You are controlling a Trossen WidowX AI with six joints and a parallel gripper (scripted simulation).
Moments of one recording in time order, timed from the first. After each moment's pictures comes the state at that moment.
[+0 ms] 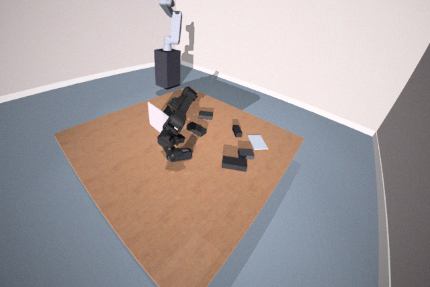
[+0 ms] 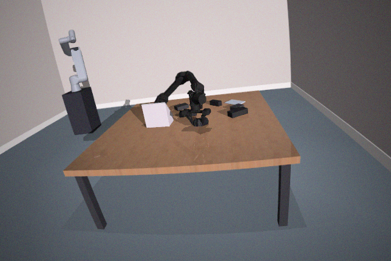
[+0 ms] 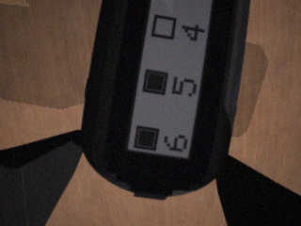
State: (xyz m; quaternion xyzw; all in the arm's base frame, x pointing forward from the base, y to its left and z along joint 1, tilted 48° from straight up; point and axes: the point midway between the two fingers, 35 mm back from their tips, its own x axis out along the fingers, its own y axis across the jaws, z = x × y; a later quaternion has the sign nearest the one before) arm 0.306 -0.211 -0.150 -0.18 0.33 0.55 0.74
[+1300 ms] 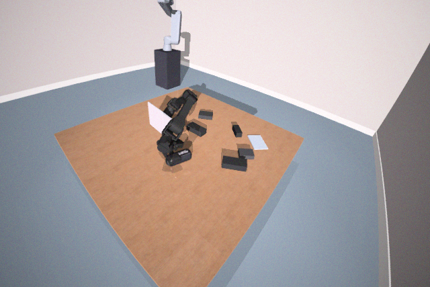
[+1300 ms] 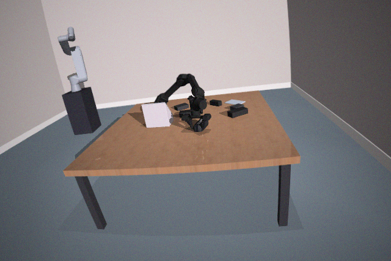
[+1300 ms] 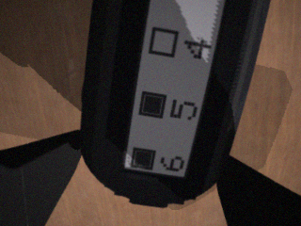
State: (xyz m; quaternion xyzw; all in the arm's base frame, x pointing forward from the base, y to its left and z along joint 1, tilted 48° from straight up) arm 0.309 -0.192 -0.177 -0.18 0.33 0.56 0.74
